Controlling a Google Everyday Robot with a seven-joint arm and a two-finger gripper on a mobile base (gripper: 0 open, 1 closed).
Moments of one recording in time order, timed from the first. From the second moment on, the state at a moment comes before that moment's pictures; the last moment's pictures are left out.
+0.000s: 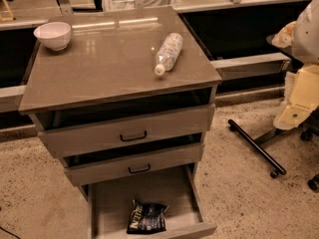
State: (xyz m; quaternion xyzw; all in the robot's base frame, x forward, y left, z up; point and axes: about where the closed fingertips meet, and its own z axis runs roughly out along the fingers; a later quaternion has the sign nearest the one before) arm 0.438 -0.217 0.976 -0.60 0.78 -0.03 0.16
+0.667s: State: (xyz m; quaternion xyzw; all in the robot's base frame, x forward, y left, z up) arm 0.441 -0.219 0.968 -0.60 0.79 -0.04 0.15
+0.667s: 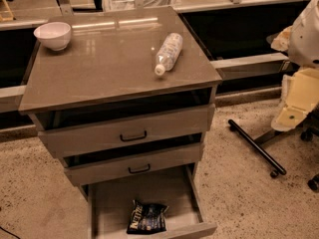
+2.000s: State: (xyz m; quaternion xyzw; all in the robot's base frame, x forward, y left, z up) arm 0.433 -0.203 0.824 -0.58 0.78 0.02 0.23
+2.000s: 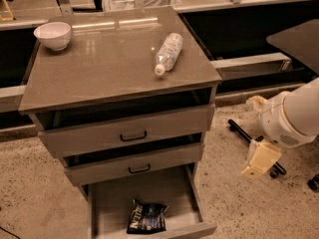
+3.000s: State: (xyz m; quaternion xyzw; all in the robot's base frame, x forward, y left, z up) arm 0.436 -0.115 0.622 -0.60 0.73 0.17 0.29
